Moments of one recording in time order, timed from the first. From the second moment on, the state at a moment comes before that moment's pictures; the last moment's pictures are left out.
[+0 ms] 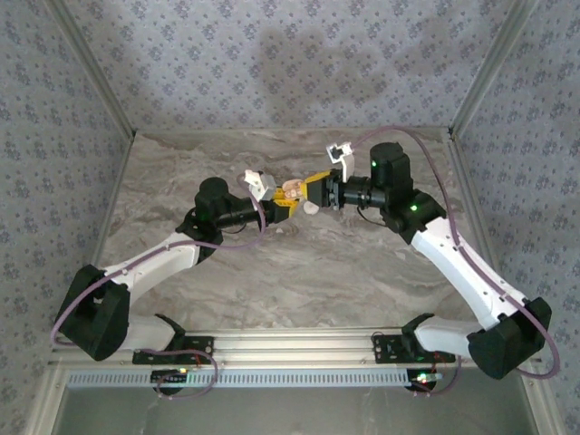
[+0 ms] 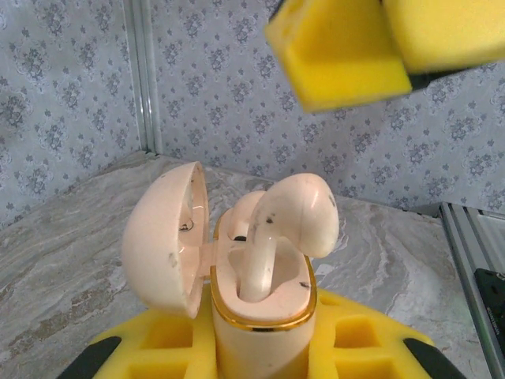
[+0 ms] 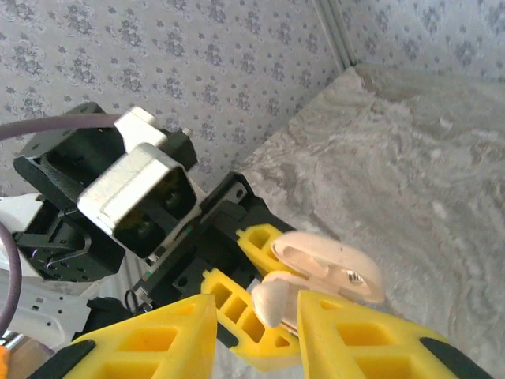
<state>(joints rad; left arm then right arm) -0.59 1.33 0.77 0.49 0.69 -0.03 0.52 1.21 1.17 -0.29 -0.65 0.32</state>
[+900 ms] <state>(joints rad) -0.59 1.32 0.78 0.47 0.68 -0.04 0.52 1.29 1.16 -0.26 -0.73 0.41</state>
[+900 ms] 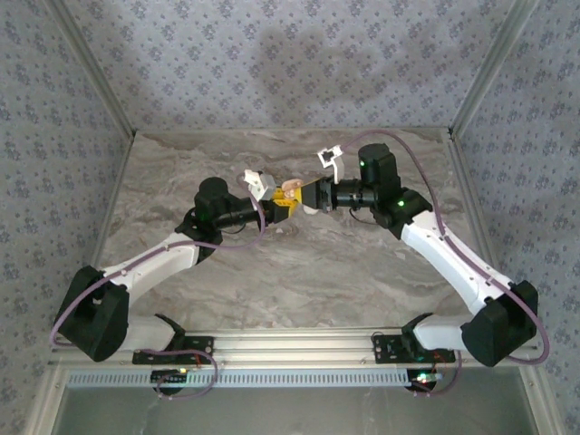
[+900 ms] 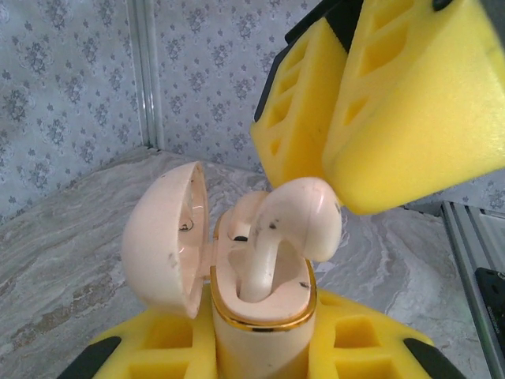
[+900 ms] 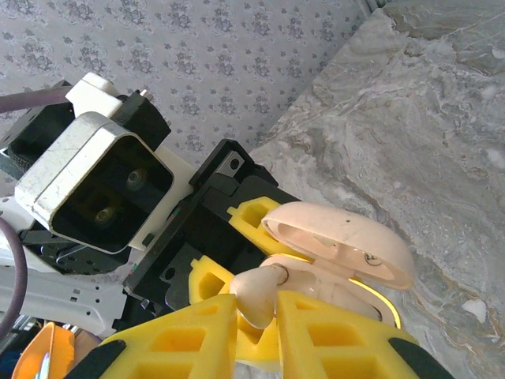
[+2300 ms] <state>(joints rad) -0.59 1.31 0.78 0.46 0.66 -0.04 0.54 1.24 1.18 -0.30 -0.68 0.40</state>
